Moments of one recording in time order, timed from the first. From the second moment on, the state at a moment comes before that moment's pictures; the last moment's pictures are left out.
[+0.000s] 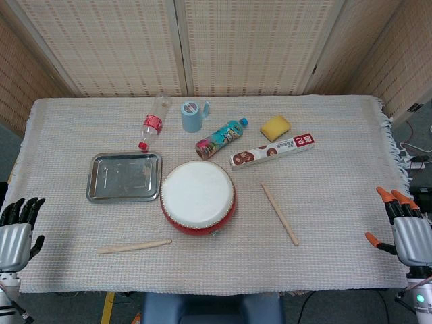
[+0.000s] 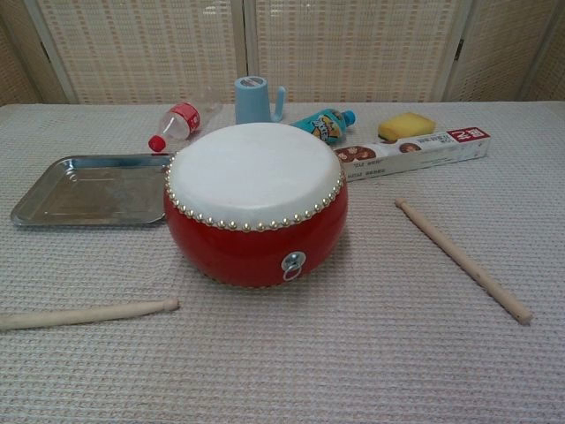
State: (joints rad) left arm -0.11 -1.17 -0.09 -1.65 1.37 1.48 0.28; right arm 0.07 -1.12 0.07 -1.57 -1.48 1.47 0.03
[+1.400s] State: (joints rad) left arm -0.31 -1.34 -0.03 -1.65 1.42 1.15 0.26; right arm 0.05 -1.12 0.07 -1.52 -1.52 1.52 0.12
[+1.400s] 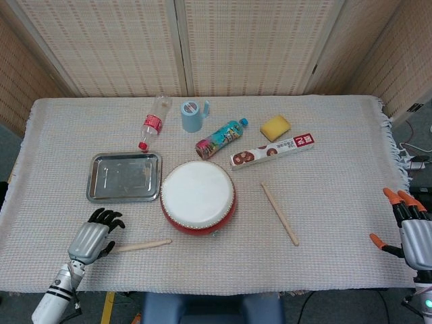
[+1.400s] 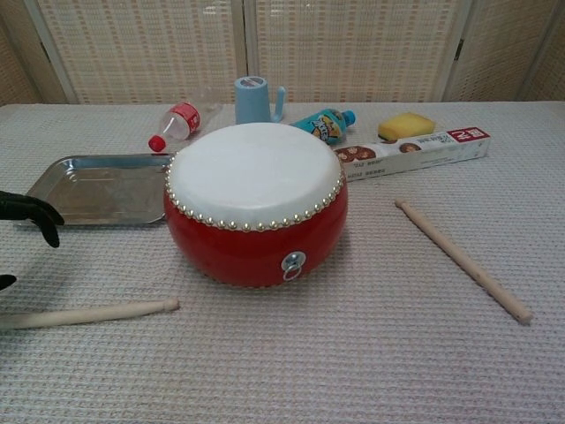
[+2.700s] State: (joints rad) left arm -0.38 -1.59 -0.04 -1.71 1.08 1.14 0.59; right arm 0.07 -1.11 0.05 -1.48 -1.52 1.47 0.20
